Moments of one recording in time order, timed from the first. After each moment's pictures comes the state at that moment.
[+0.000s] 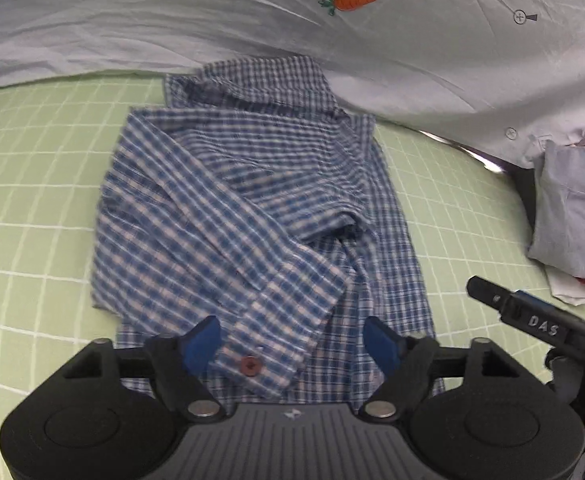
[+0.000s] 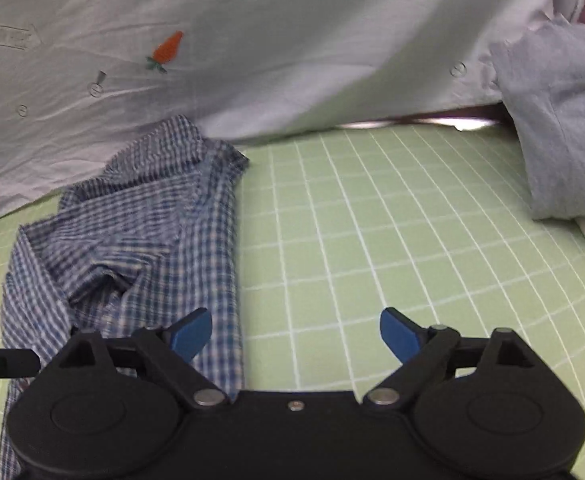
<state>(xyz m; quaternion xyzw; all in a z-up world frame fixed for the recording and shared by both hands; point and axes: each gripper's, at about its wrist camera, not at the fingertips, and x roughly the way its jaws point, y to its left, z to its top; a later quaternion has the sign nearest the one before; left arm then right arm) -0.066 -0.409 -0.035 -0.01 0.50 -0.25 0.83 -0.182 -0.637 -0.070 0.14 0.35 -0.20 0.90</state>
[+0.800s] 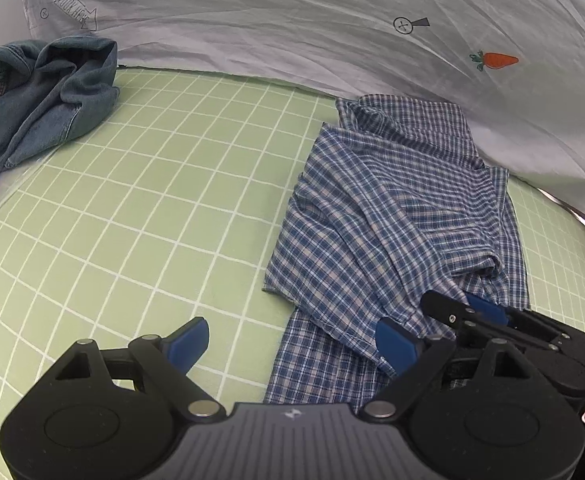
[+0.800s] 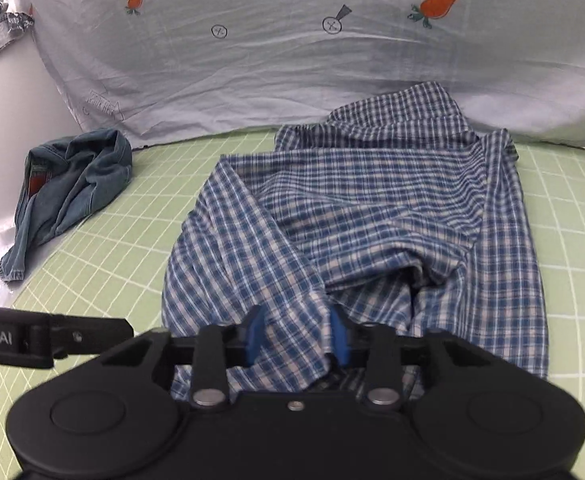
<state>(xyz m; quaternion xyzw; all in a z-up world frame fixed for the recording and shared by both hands) -0.065 -0.347 -0.029 -0.03 0.49 -0.11 0.86 -0.106 -0.525 -0.087 0.11 0.39 0.03 0.91</state>
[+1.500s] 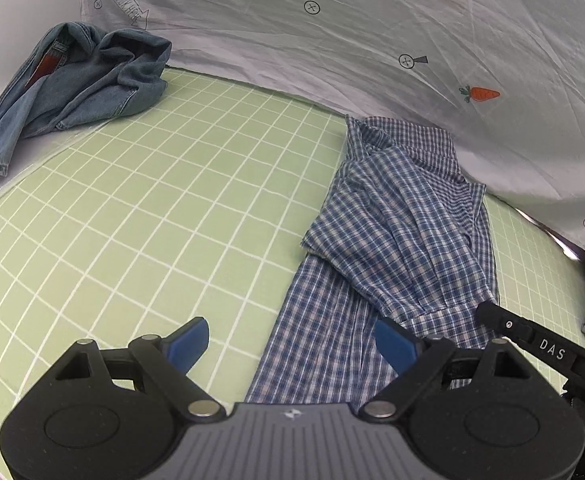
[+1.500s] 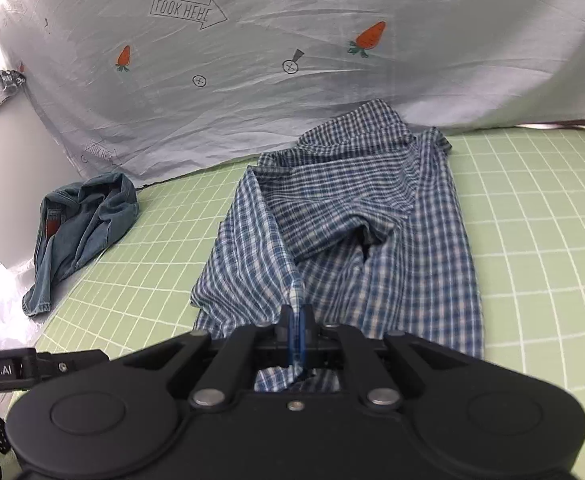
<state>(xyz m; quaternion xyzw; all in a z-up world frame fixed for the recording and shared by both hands) -0.159 -0.309 -0.010 -0.08 0.47 -0.09 0.87 -0.204 -0.548 -0.050 0.19 0.35 -0.02 0.92</state>
